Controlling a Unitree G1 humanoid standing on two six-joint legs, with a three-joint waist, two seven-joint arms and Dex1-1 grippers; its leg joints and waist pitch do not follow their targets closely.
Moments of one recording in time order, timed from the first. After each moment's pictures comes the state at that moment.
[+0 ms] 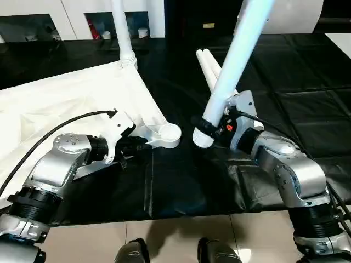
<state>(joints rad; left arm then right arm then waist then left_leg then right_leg) -0.48 0.58 -0.21 0.25 -0.21 0.40 -0.94 -0.42 -0.28 0.09 -0.08 0.32 0.60 0.55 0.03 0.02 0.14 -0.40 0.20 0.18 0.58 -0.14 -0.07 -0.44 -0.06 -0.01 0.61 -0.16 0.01</state>
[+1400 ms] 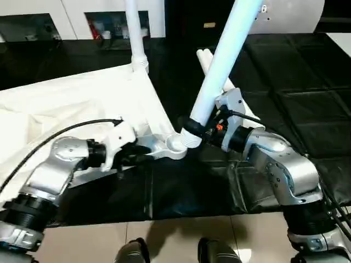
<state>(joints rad) -0.43 0.62 -0.23 0.23 -0.16 0.24 -1.09 -0.46 -0.25 0.13 -0.07 0.35 0.58 0.61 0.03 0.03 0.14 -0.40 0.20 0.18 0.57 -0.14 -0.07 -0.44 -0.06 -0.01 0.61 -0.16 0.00</state>
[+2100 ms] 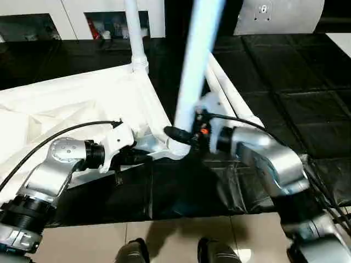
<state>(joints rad) -0.42 0.62 -0.24 0.23 -0.13 0.17 -1.12 -0.61 -0.26 0.27 0.09 0.29 0.59 0.73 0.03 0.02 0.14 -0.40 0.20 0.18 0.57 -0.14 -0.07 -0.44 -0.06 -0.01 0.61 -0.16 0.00</state>
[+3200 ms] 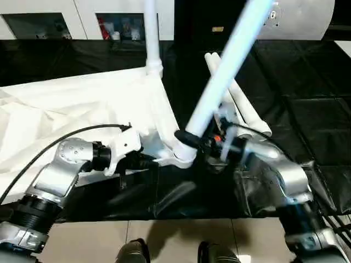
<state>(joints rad) -0.43 0.59 -0.26 0.22 -0.11 0.18 -1.17 -0.43 -0.25 0.16 0.11 0.35 0.45 0.79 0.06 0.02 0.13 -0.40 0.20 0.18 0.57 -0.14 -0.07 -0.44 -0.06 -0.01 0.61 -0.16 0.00</state>
